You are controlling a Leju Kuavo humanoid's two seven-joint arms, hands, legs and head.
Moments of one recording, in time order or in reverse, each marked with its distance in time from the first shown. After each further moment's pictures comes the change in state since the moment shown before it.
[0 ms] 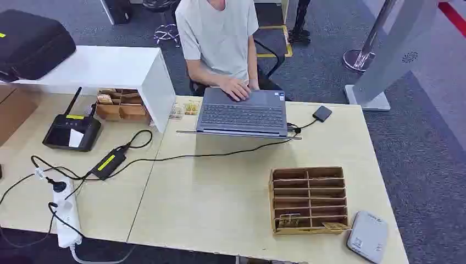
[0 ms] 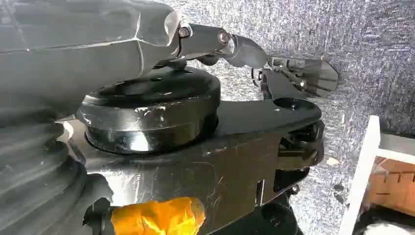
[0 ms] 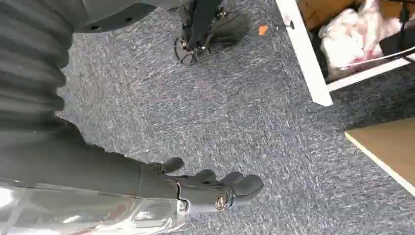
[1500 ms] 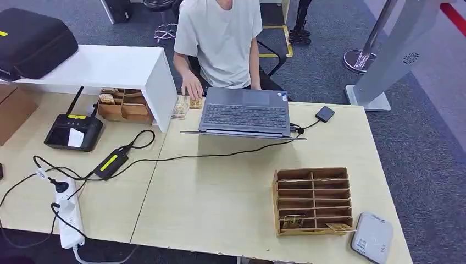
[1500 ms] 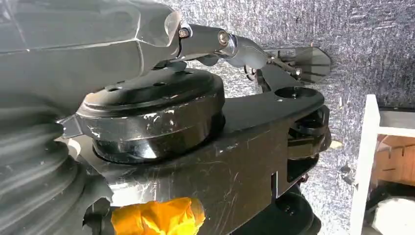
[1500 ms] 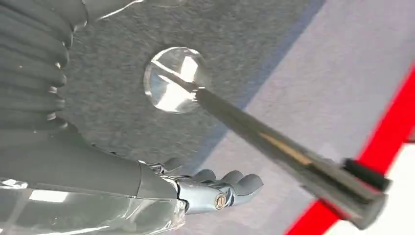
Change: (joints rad) left arm 0.020 0.046 -0.054 0.008 -0.021 -0.142 -0.055; right arm -0.054 -1.040 -0.394 -0.039 -0.283 0.465 -0.066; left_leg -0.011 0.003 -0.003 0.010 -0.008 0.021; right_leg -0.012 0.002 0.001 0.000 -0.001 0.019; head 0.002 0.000
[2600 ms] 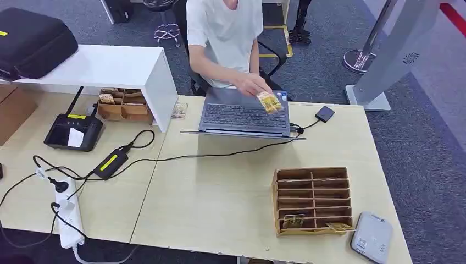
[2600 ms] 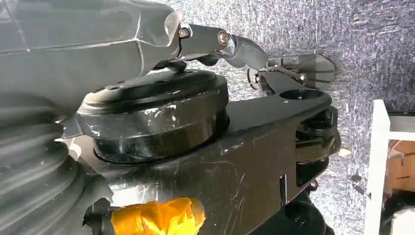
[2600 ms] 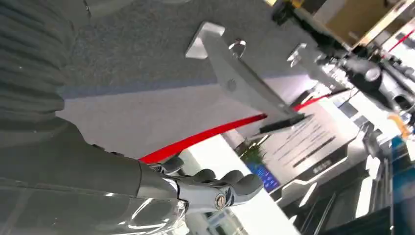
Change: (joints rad) left arm -0.003 -0.009 -0.055 0.000 -0.002 0.050 0.004; right arm 0.237 0.655 0.283 -1.565 0.037 0.592 -0.178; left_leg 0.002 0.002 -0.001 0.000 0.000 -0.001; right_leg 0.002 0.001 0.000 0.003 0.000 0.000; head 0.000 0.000
